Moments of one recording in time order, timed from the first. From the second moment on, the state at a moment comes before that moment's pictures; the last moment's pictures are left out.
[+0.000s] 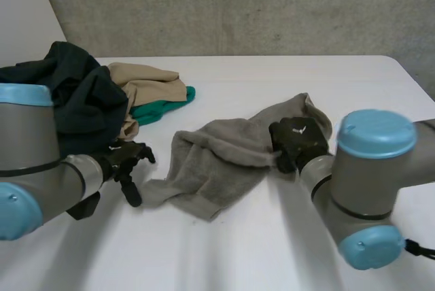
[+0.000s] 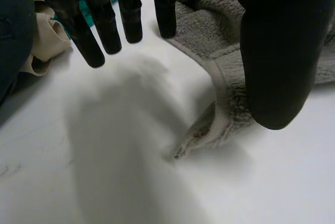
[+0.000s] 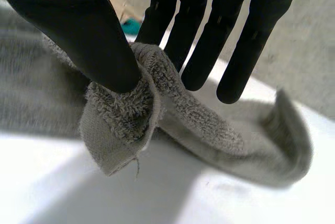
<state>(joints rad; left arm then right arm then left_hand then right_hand) 4.42 -2.04 -1.54 2.93 -1.41 3.33 2.12 -1.10 1.56 -0.19 1.63 2.98 0.37 0.35 0.35 0.36 0.18 1.09 1.17 1.17 1.19 0.97</state>
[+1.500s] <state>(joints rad) 4.35 -2.13 -1.22 3.28 -1.50 3.61 1.61 -1.04 1.30 -0.11 1.42 2.61 1.16 1.20 1.19 1.20 0.99 1.09 1.18 1.19 1.20 1.03</state>
